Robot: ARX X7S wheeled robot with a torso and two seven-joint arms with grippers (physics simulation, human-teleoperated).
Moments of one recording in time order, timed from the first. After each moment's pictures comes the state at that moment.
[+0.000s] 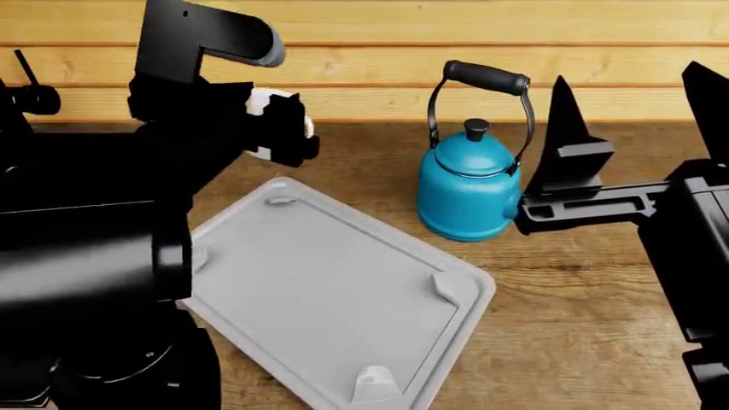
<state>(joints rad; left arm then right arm) -1.10 0.00 0.14 0.42 0.37 -1.57 0.60 0.96 0.99 -0.32 -0.95 1.52 0.66 1.12</state>
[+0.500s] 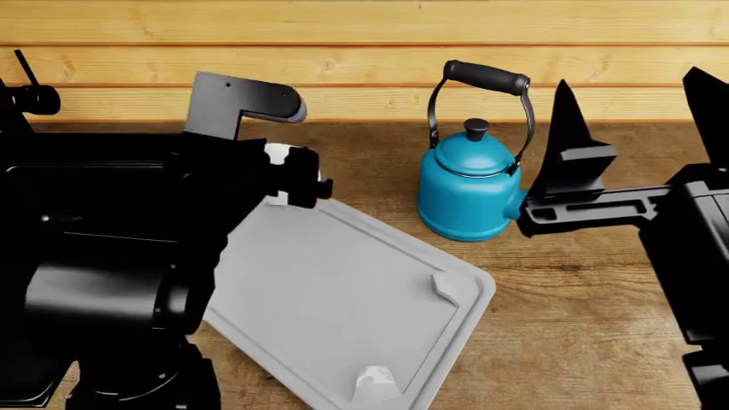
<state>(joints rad) -0.96 -0.01 0.11 0.36 0.04 -1.51 0.22 0.92 1.00 -0.30 -0.95 1.50 0.64 1.11</state>
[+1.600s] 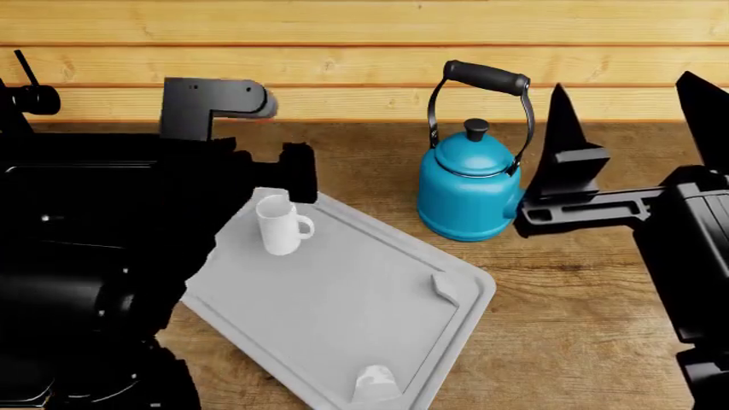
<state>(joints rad) -0.93 -0.06 -0.01 0.33 -0.22 -1.44 0.06 0.91 0.99 -0.31 -0.94 1.48 0.64 1.10</state>
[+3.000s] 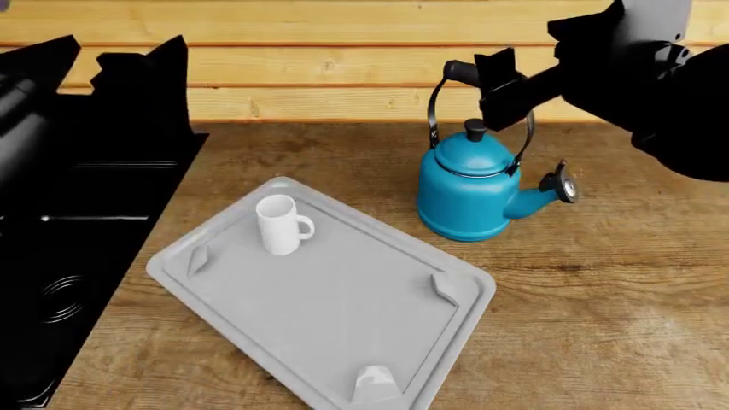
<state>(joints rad) -1.11 -0.53 -0.27 0.52 -1.82 -1.41 -1.03 1.54 0.74 -0.75 -0.04 1.22 1.01 0.26</state>
